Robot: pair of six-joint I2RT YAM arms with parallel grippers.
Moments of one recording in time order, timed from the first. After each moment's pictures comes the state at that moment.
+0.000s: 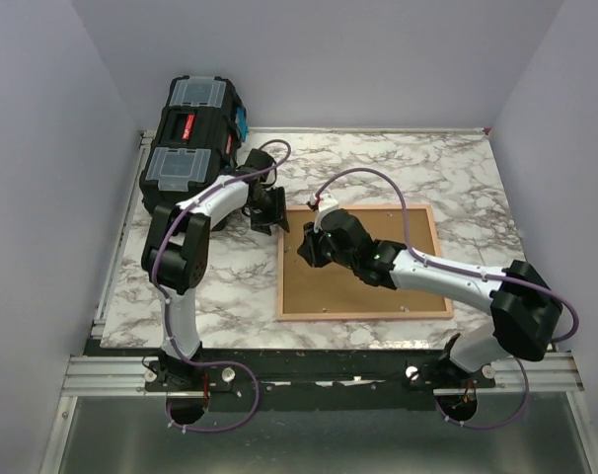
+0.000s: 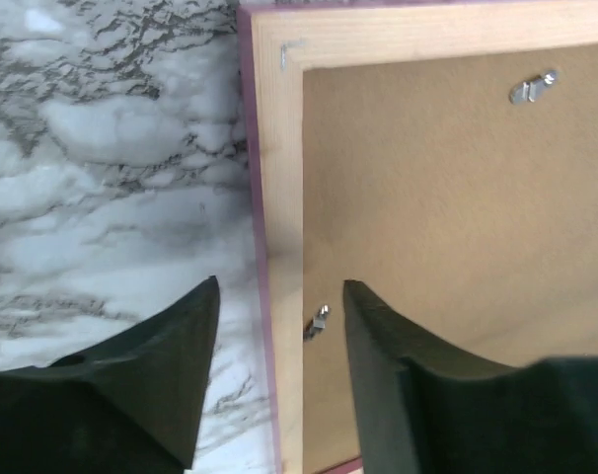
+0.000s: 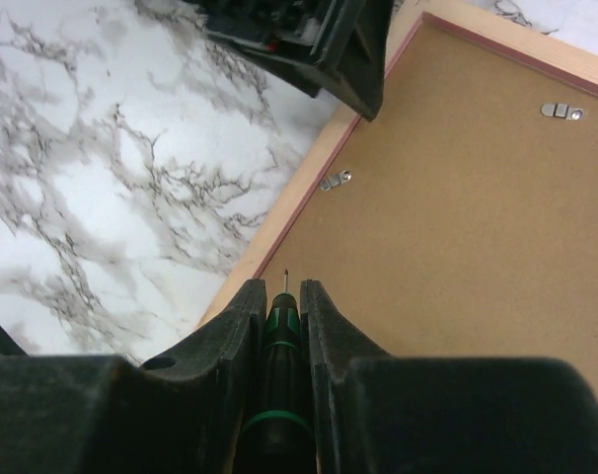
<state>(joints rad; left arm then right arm) -0.36 2.02 1.50 -0.68 0.26 -0.48 0.93 1.49 0.95 -0.01 0.15 0.35</state>
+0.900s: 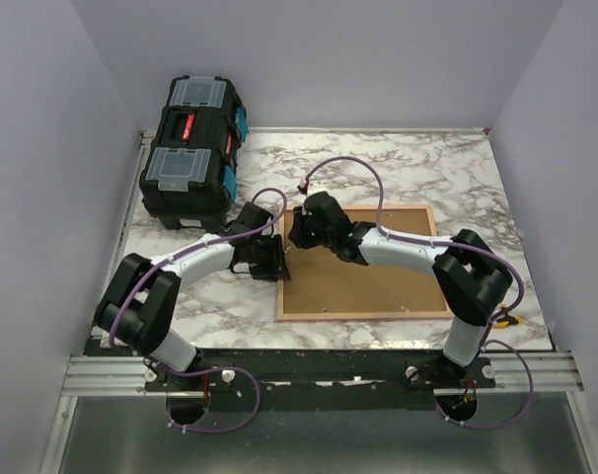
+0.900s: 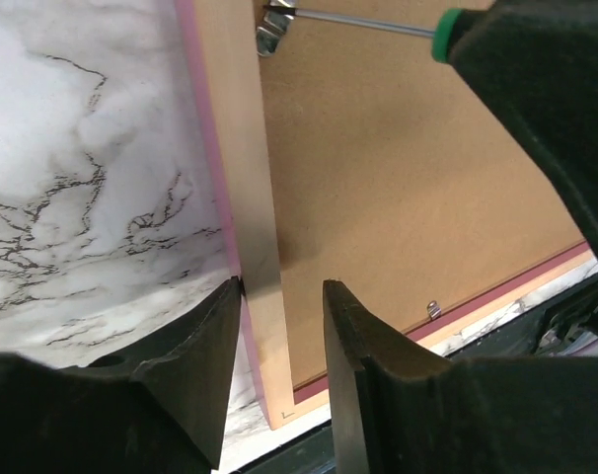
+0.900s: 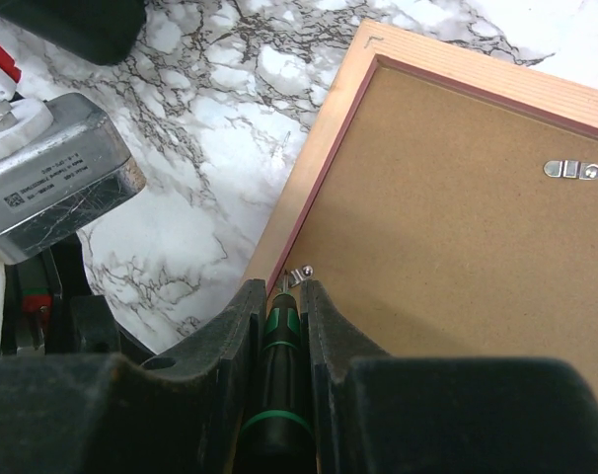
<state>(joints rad) -0.51 1.52 0.83 -0.38 0.33 -0.61 0.84 1.80 1.14 0.07 0.11 0.43</state>
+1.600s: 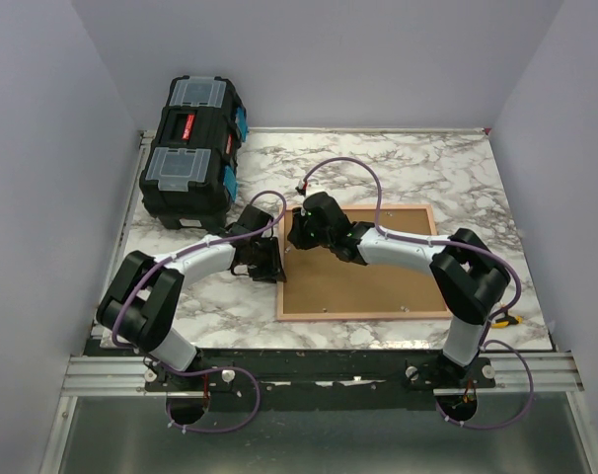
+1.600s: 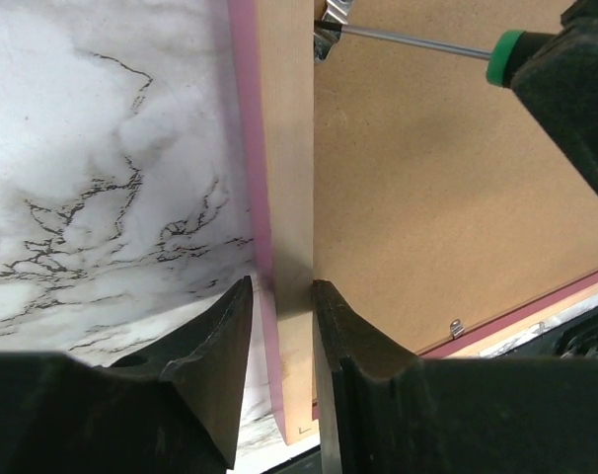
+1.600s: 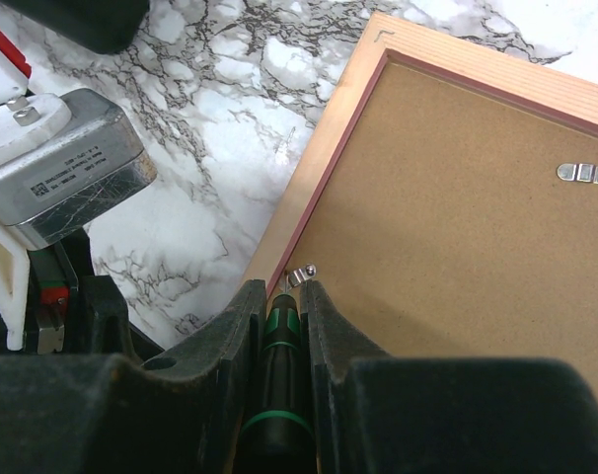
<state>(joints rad) -0.51 1.54 0.81 -0.36 0.28 -0.62 0.84 1.82 1.14 0.07 0.08 0.41</state>
